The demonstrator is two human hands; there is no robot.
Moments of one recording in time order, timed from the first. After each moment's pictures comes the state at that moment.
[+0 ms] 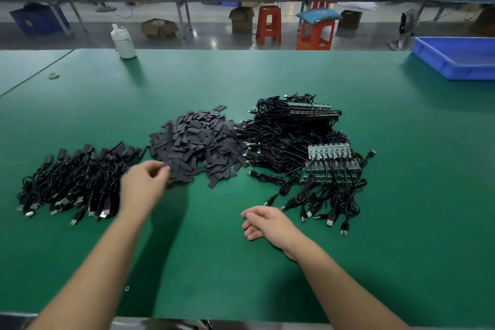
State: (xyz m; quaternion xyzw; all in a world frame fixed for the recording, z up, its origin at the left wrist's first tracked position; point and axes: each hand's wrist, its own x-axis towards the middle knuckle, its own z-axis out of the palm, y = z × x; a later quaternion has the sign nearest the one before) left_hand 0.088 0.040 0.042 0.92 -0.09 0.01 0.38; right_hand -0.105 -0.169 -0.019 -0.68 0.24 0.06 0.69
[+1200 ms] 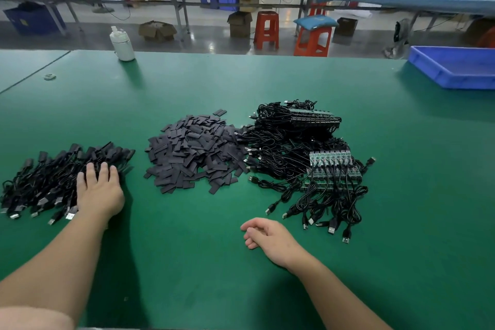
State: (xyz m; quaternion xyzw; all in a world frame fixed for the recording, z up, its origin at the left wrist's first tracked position) left_hand 0.197 0.118 -0.020 0.99 -0.07 -0.06 -0.14; right_hand -0.113 -0.163 -0.024 -0.75 0.21 0.06 0.63
